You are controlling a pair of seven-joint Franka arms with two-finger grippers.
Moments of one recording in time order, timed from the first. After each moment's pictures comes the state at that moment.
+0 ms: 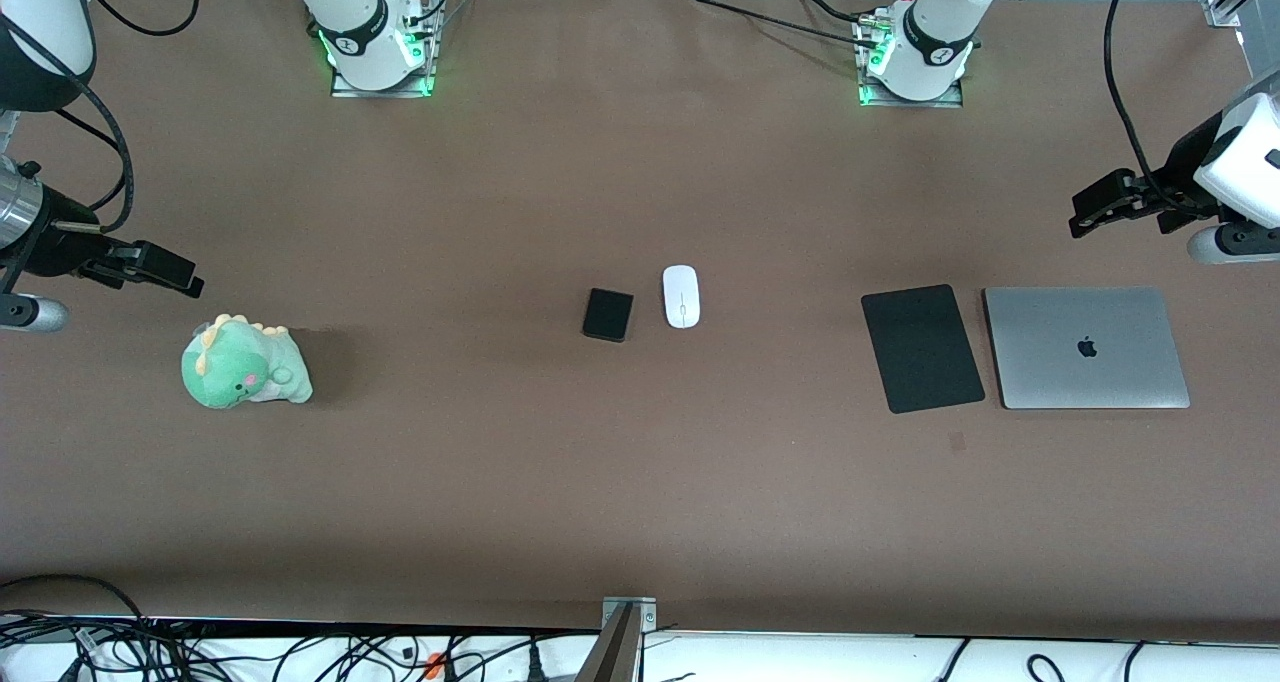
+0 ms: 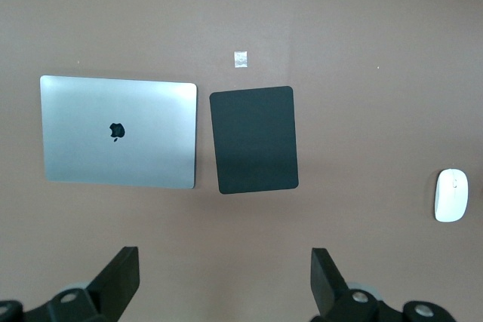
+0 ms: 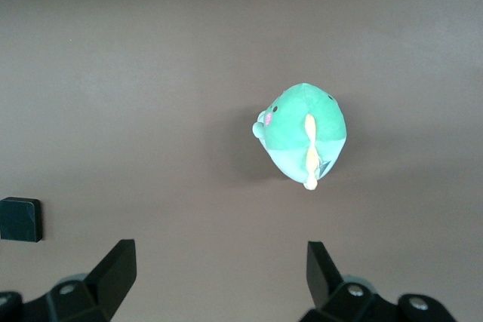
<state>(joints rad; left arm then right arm) -0.04 0.07 0.00 -1.51 0.00 1.52 -0.12 0.06 0.19 -0.08 -1.50 0.06 1.70 0.10</state>
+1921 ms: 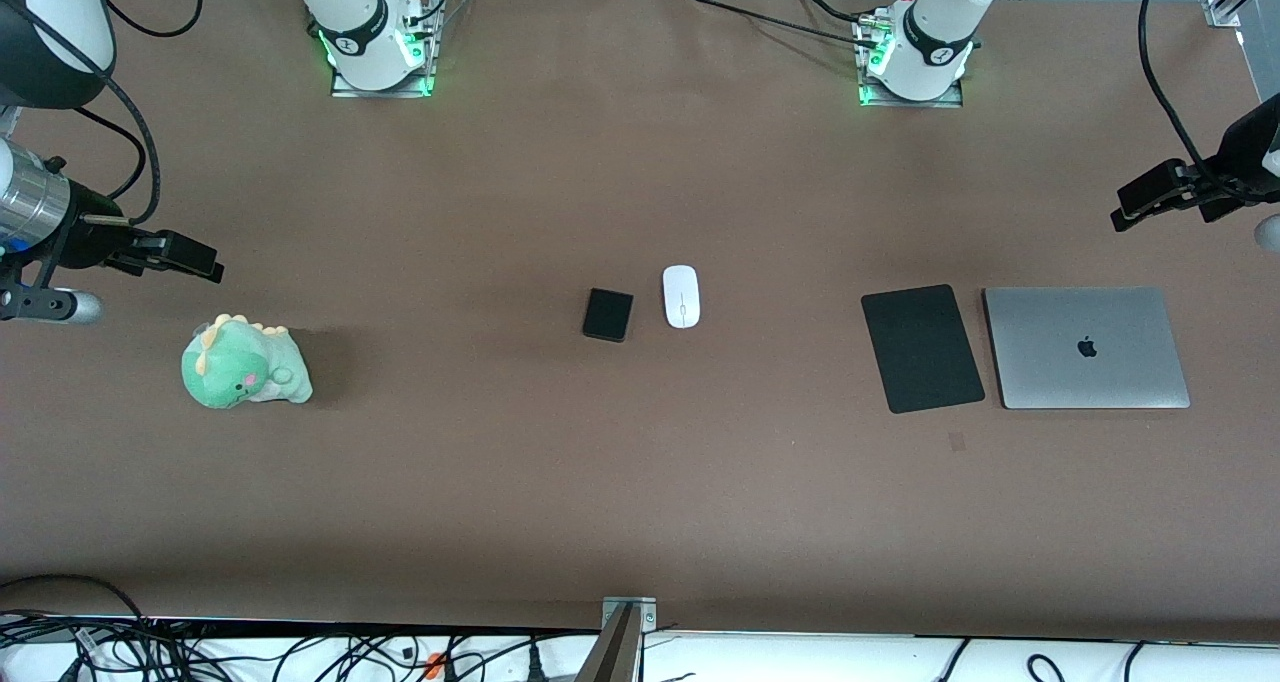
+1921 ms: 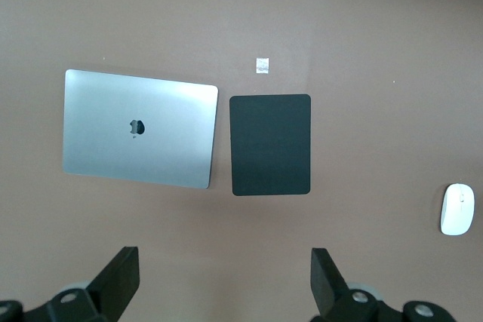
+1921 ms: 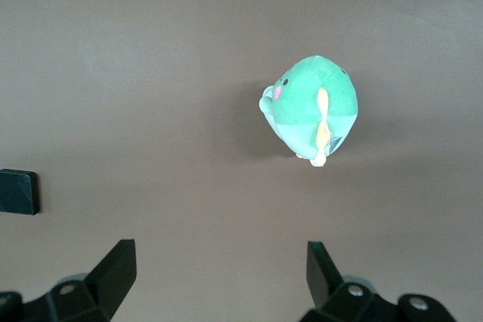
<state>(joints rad) 0.01 0.05 0.01 -1.51 0.00 1.51 -0.12 0.08 0.19 -0.07 -1.50 0.05 1.63 0.10</state>
